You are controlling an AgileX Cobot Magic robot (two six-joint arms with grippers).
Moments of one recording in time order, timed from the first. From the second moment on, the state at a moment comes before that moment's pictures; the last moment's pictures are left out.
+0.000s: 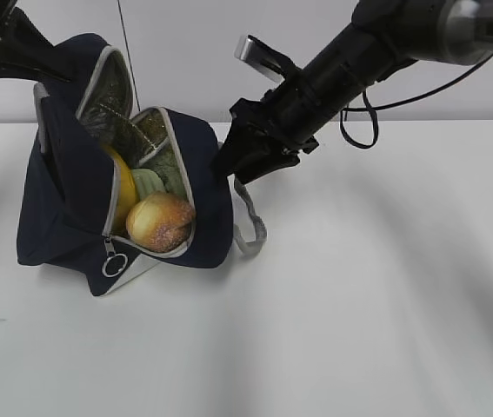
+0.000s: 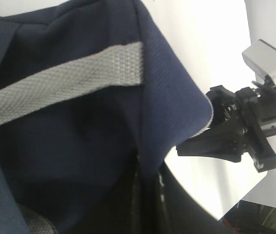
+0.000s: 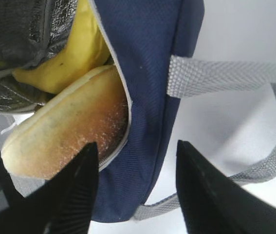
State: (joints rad) left arm 0.05 1.82 -1.60 -0.89 1.22 0.31; right arm 0.31 2.23 -1.89 0.84 1.22 -0.58
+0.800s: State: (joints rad) left arm 0.05 1.82 -1.60 -0.89 1.22 0.31; right arm 0.31 2.29 -1.87 0.94 1.18 -0.66
